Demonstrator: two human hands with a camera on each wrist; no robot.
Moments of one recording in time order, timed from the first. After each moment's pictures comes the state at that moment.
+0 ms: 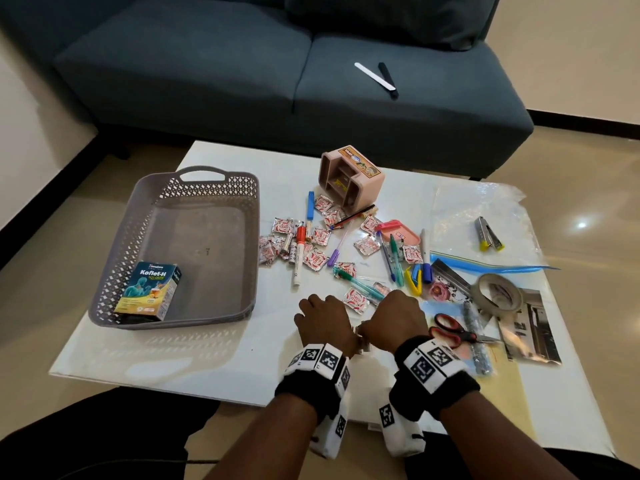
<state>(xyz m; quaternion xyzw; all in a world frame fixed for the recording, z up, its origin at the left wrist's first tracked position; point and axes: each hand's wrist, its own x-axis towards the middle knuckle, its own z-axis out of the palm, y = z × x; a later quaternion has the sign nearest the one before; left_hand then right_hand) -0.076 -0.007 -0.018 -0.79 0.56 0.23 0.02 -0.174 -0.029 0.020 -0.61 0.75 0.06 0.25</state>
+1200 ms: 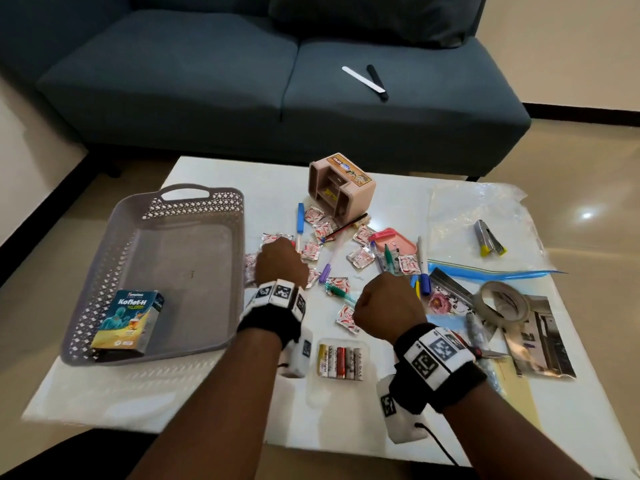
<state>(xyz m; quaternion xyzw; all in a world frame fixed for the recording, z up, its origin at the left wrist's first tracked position) -0.009 -0.111 0.014 -0.84 0.48 0.18 -0.17 -0.173 -0.078 0.024 -0.71 0.66 0.00 0.24</state>
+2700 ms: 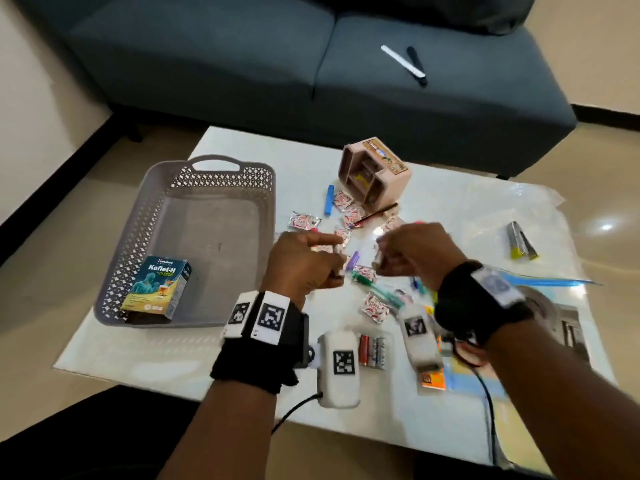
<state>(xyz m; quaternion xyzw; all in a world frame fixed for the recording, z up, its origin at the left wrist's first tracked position) 0.011 -0.052 0.065 -0.66 0.26 0.55 -0.44 -0.159 -0.131 0.054 -0.42 0.65 -0.25 0.58</state>
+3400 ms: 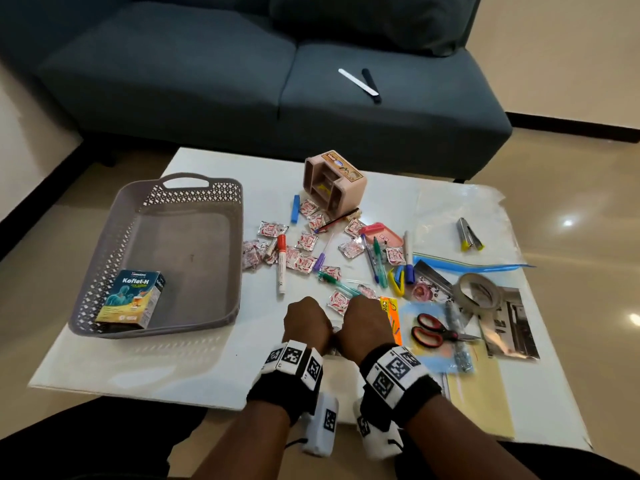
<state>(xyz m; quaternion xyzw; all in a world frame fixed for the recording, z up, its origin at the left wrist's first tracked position) -0.061 -0.016 -0.033 -0.79 0.46 0.38 -0.14 -0.162 -0.019 0.006 -0.71 0.67 0.02 0.23</state>
